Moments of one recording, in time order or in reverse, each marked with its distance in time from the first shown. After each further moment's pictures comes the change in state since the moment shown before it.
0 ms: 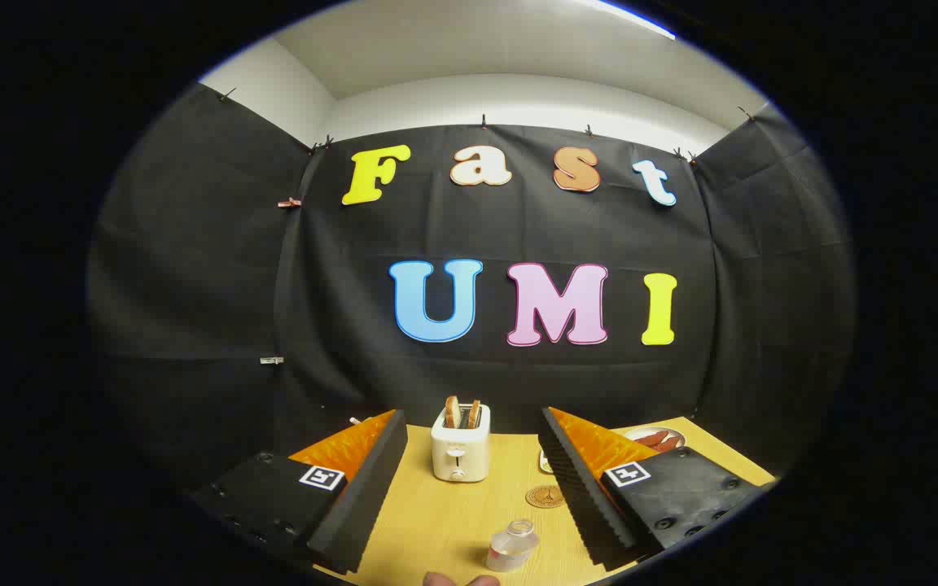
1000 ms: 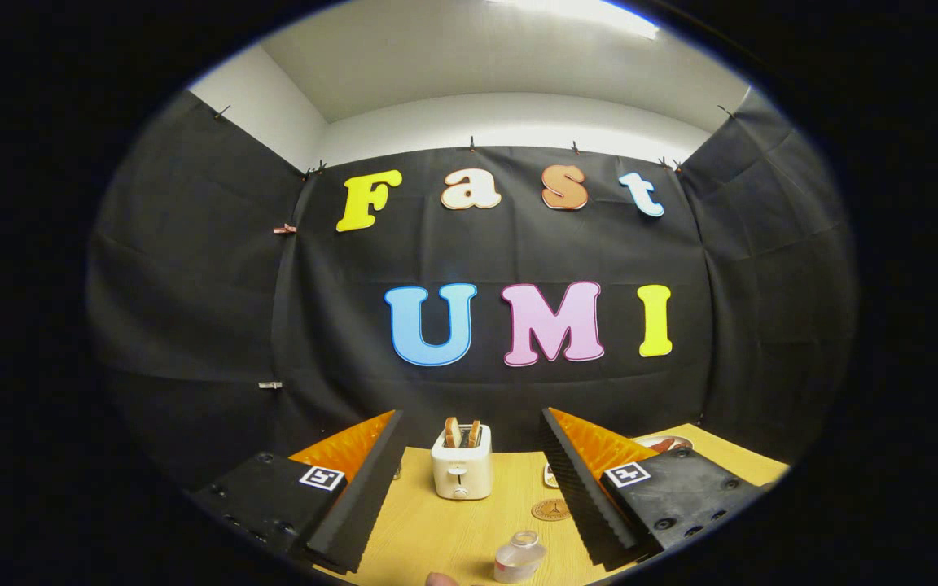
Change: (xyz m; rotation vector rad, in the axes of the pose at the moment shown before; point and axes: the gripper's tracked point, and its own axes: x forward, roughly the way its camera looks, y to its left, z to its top) arm -0.001 -0.012 -0.009 0.053 -0.081 -0.021
